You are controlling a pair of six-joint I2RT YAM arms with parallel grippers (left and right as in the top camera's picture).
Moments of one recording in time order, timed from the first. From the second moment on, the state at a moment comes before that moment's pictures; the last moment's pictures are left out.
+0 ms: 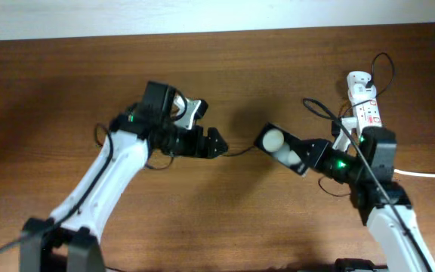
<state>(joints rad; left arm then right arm) -0.32 1.61 1.20 -0.72 0.67 -0.19 -0.10 1.10 0.55 -0.11 -0.76 0.68</state>
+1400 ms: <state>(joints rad) -0.32 1.73 0.69 1.01 0.75 -1.12 0.37 1.62 0.40 1.23 -0.49 1.31</state>
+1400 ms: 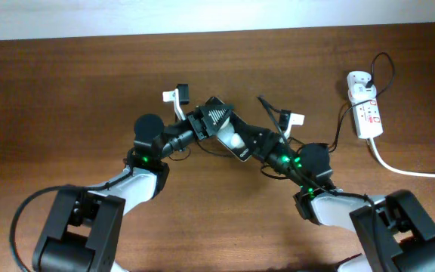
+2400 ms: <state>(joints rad) -0.32 1.76 0.69 1.17 0.64 -1.37 0.47 1.68 0.52 1.25 -0.23 1.40</state>
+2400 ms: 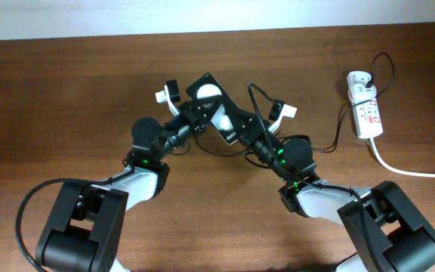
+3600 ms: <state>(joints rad) -0.22 1.89 0.87 0.87 1.23 -1.98 -0.21 1.69 0.14 0.93 -1.21 0.83</state>
